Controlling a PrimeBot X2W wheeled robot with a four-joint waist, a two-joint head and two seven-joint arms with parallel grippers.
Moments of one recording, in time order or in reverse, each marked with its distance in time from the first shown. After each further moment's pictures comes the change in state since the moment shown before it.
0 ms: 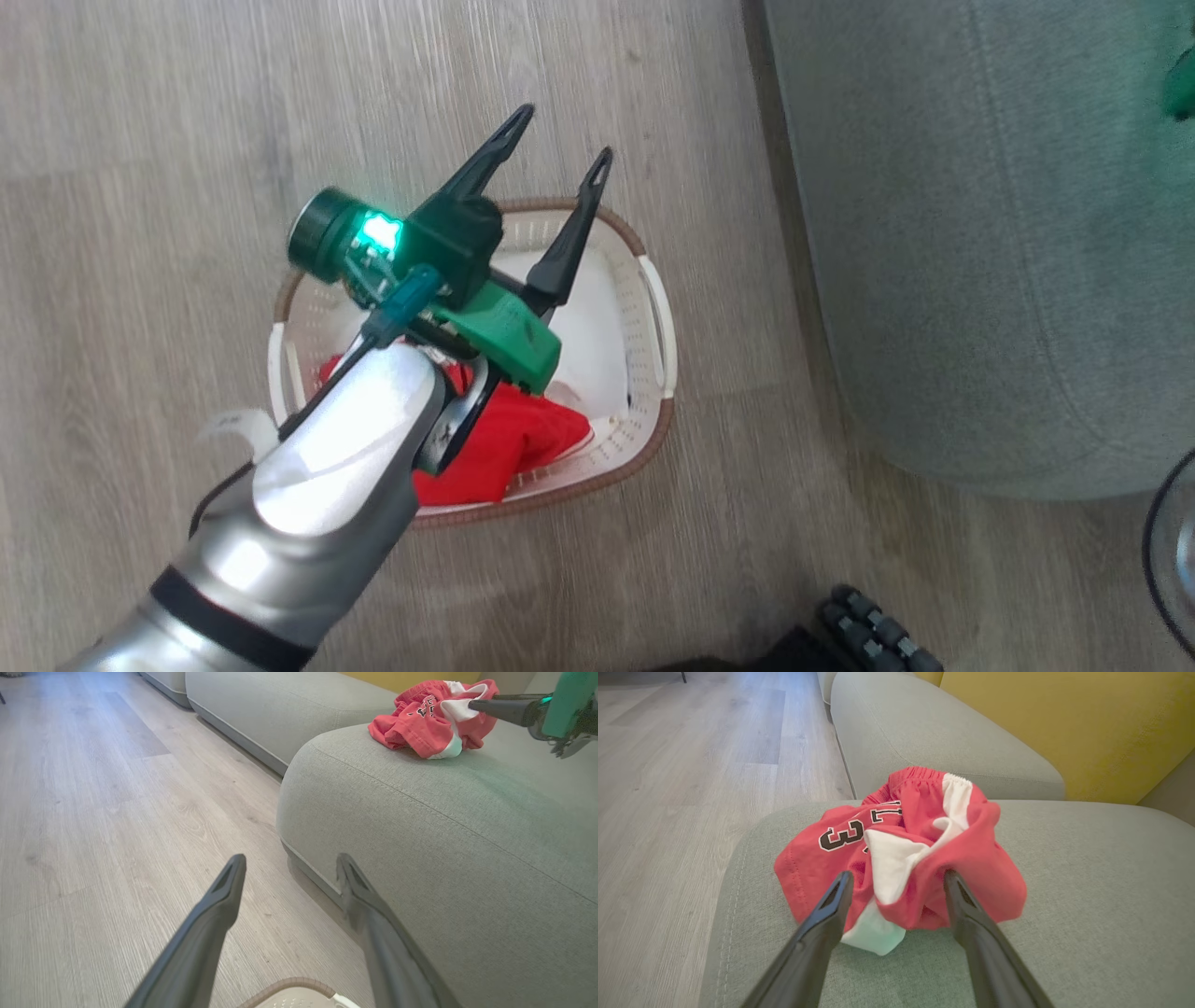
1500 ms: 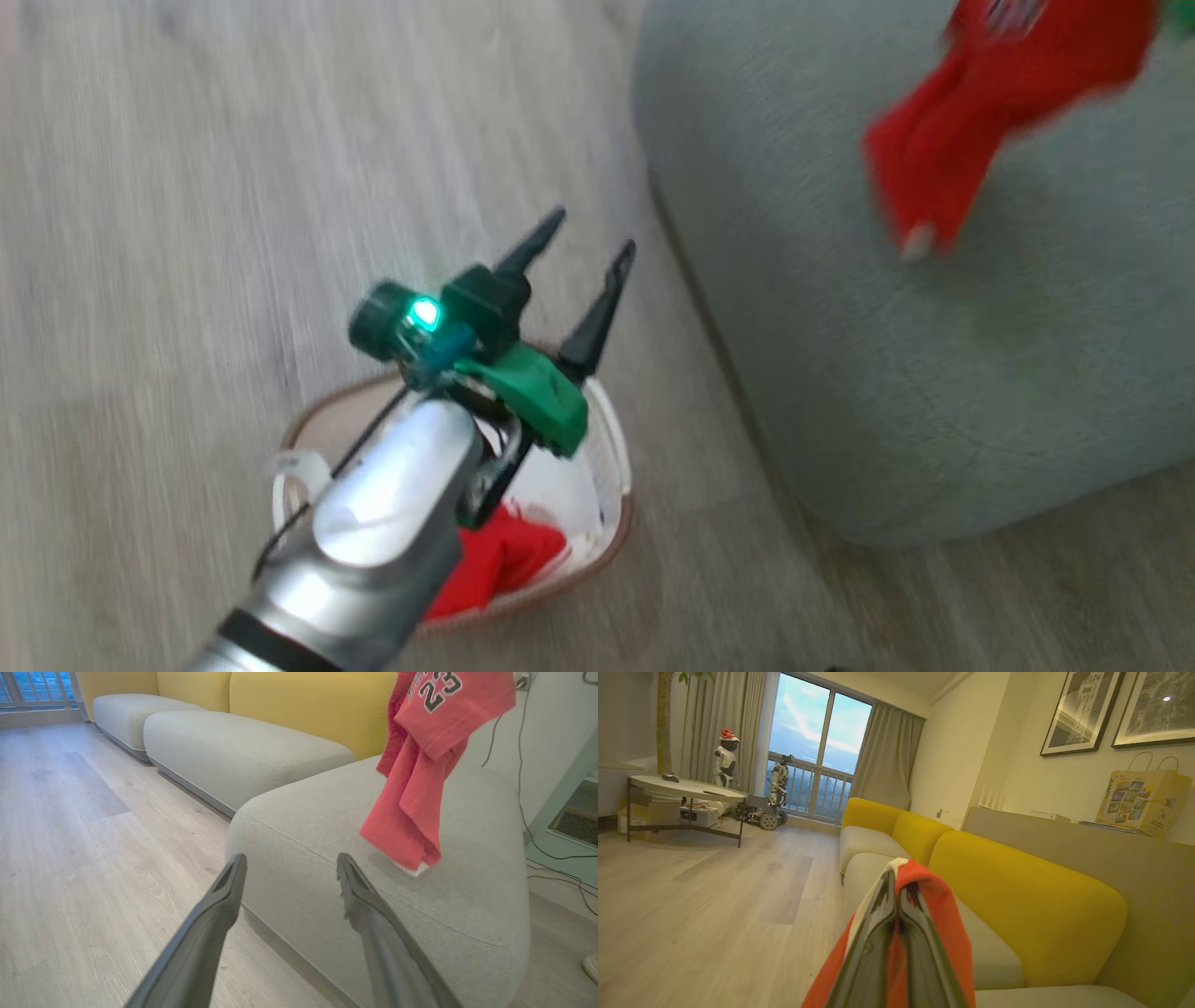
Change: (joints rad) left arm 0.094 -0.120 0.018 0.191 -0.043 -0.067 -0.065; right arm 0.055 -0.091 0.381 -0.397 0.270 0.000 0.068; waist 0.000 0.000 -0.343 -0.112
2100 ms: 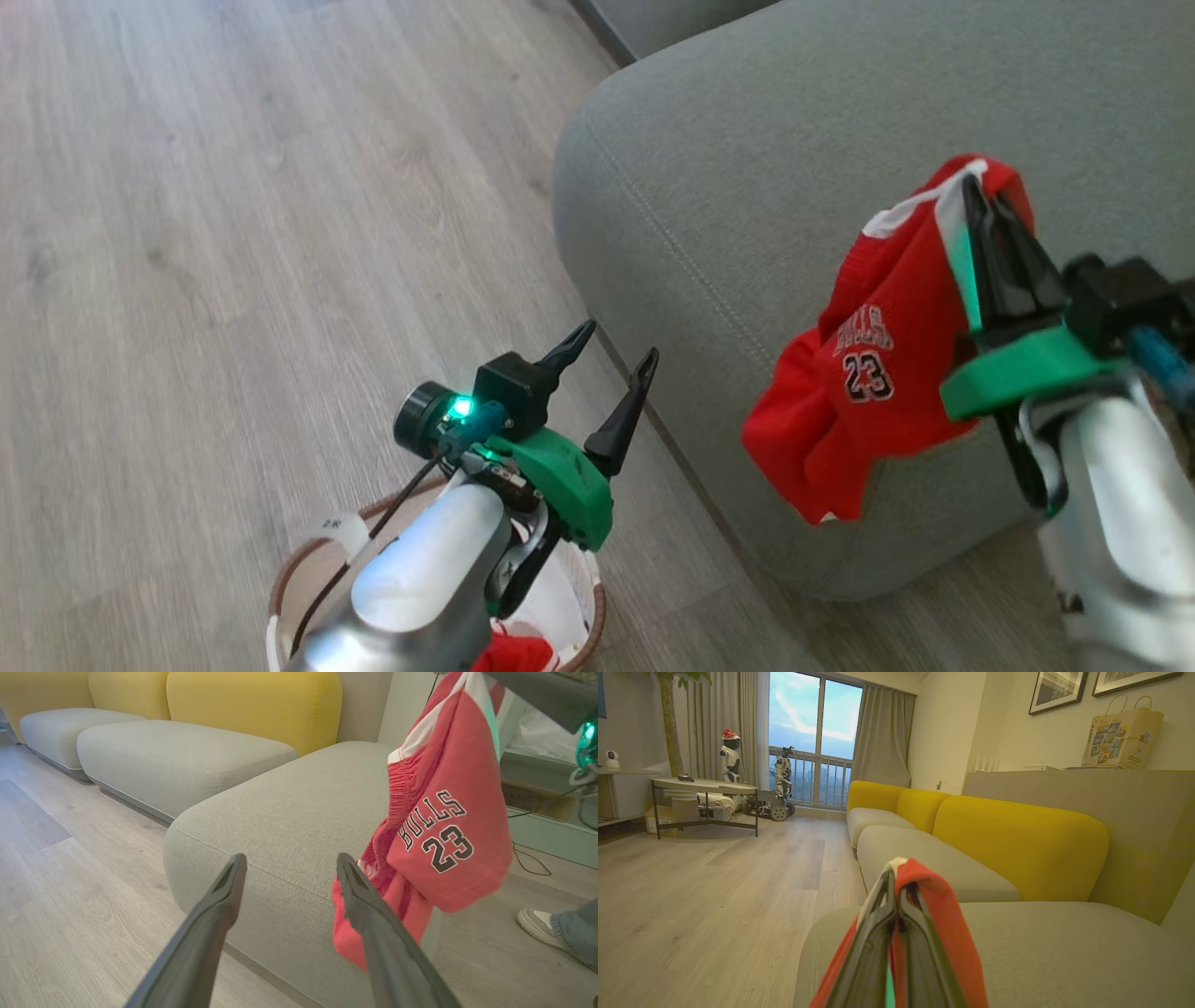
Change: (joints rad) left arm 0.096 -0.035 -0.065 0.076 -0.081 -0.020 0.000; right arm 0.647 0.159 -0.005 -0.322 -0.087 0.000 -0.069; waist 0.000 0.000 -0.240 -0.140
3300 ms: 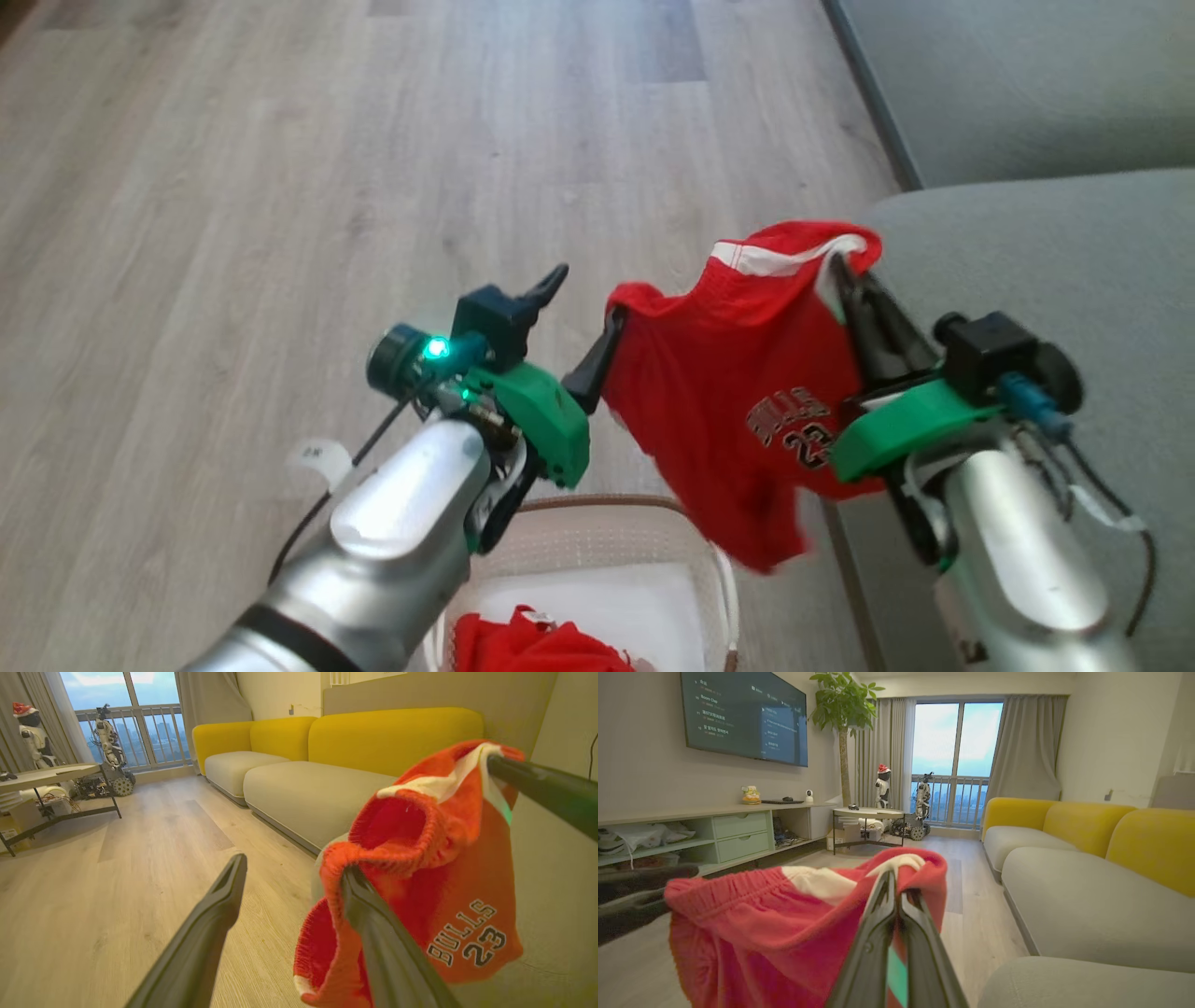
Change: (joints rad) left arm -0.159 0.040 -0.093 0.102 -0.122 0.020 0.001; right arm 0.026 0.132 0.095 0.104 0.041 0.000 -0.002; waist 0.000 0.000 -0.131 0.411
